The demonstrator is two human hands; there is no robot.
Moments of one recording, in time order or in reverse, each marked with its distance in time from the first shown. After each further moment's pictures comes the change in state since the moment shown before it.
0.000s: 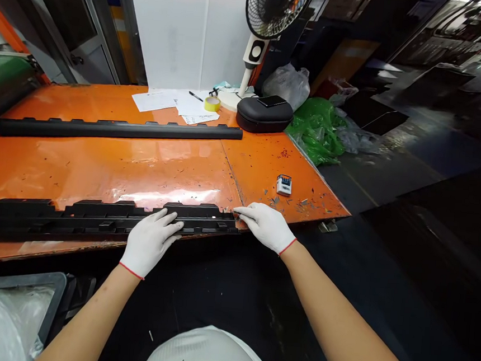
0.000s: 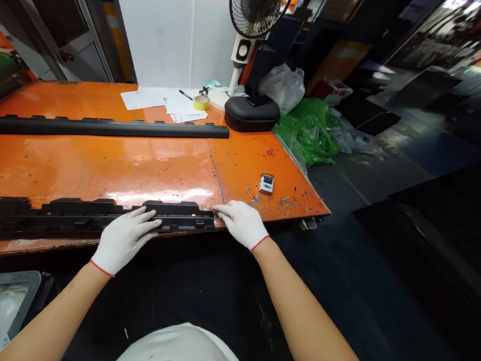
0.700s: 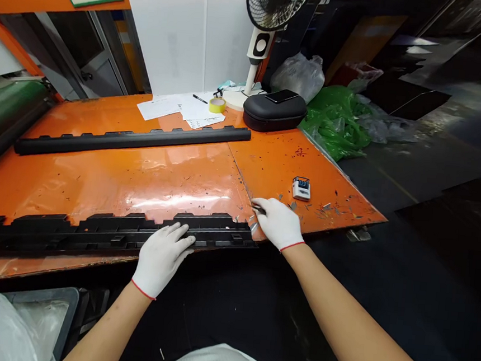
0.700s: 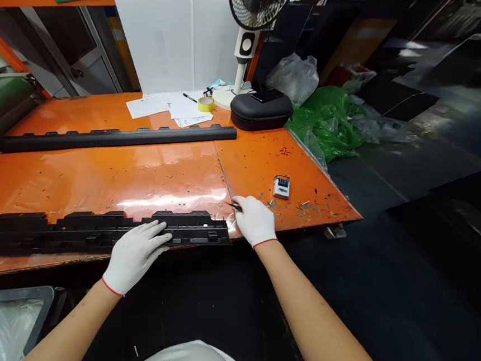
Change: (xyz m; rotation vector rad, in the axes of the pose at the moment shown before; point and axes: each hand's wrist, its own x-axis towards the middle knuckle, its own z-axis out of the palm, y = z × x) left_hand 0.015 0.011 0.001 0.044 -0.011 0.035; right_hand 0.046 0.012 0.008 0.077 0.093 0.310
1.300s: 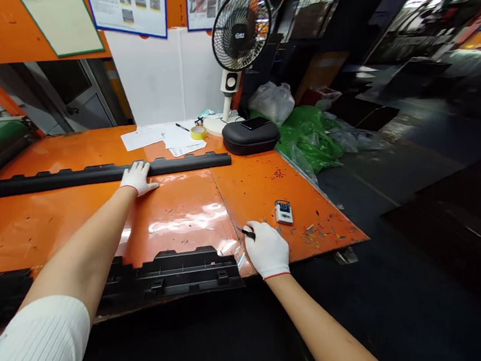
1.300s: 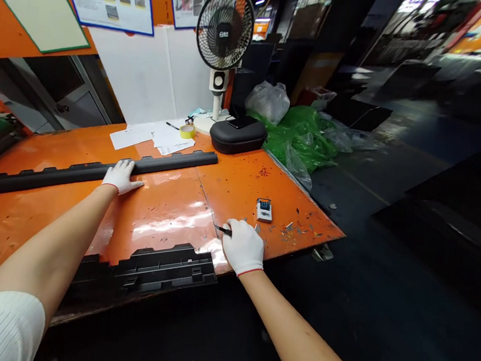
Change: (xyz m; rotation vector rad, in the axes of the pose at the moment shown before) left_hand 0.300 -0.183 -0.025 0.332 -0.218 -0.334; right_hand 0.024 0.013 -0.013 0.000 0.144 0.177
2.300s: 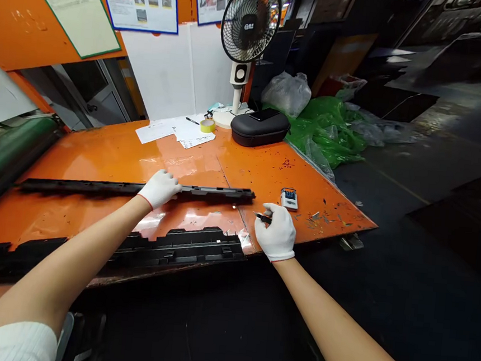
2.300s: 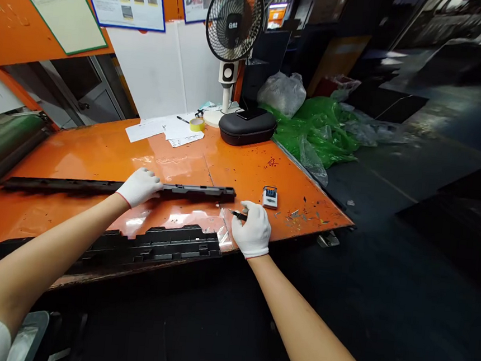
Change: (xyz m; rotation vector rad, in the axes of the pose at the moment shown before) left_hand -0.122 0.074 -0.045 0.316 -0.030 0.521; right_hand -0.014 0.042 0.045 0.374 0.604 -0.212
